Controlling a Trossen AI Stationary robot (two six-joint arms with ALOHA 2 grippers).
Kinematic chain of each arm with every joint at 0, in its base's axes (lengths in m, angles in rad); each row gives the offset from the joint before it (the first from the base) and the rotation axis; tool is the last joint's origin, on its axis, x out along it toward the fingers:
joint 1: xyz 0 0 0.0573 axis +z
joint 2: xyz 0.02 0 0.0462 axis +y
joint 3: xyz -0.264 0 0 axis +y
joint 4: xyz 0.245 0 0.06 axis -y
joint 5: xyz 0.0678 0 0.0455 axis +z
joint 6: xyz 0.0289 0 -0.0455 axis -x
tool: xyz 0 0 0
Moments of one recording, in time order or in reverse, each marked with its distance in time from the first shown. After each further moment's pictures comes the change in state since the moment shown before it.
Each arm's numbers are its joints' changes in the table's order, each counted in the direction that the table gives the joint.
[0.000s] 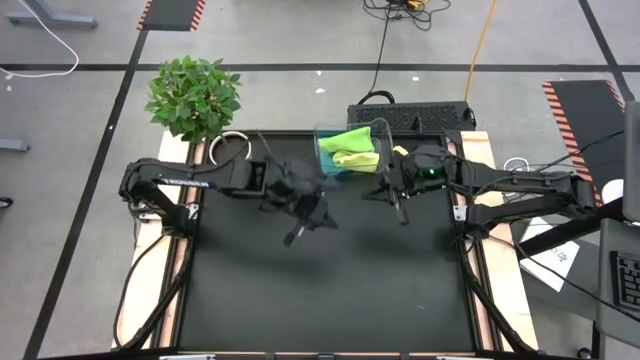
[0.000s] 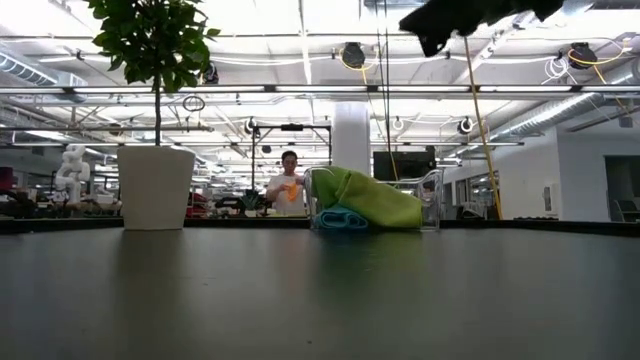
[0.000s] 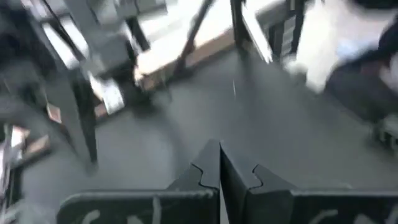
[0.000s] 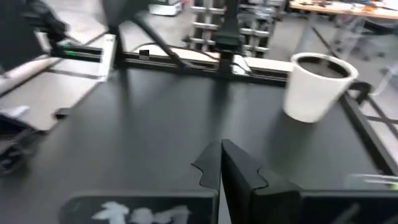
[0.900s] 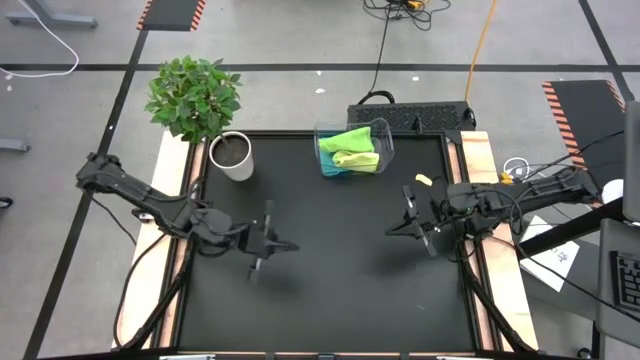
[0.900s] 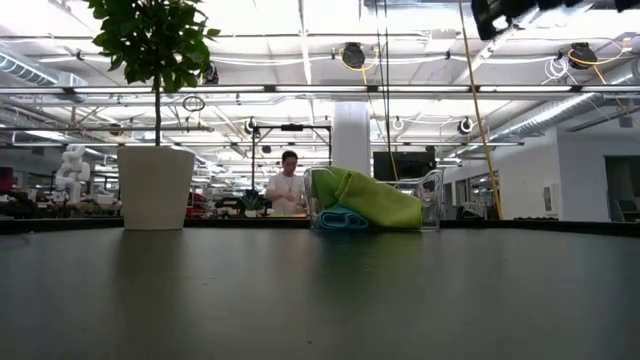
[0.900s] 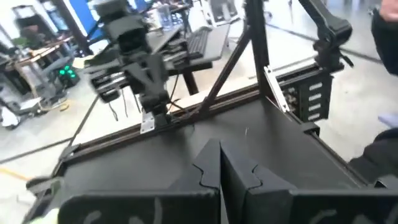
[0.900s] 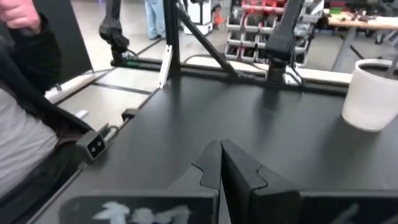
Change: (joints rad) left arm -0.382 -0.434 0.662 0.573 0.542 0.217; right arm 0.386 -0.282 0.210 0.035 -0.223 -0.151
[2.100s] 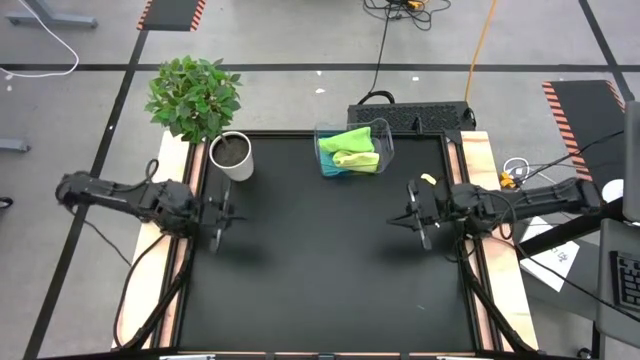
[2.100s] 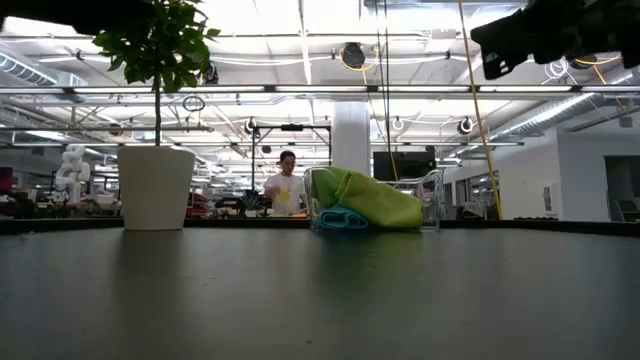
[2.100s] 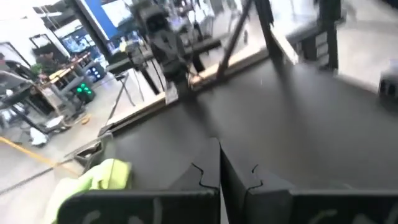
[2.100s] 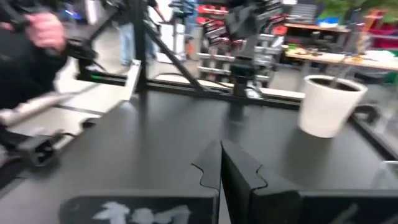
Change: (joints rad) left arm 0.233 -0.702 0.527 -0.148 -0.217 -0.208; right arm -0.106 -0.136 0.295 0.291 -0.029 0.067
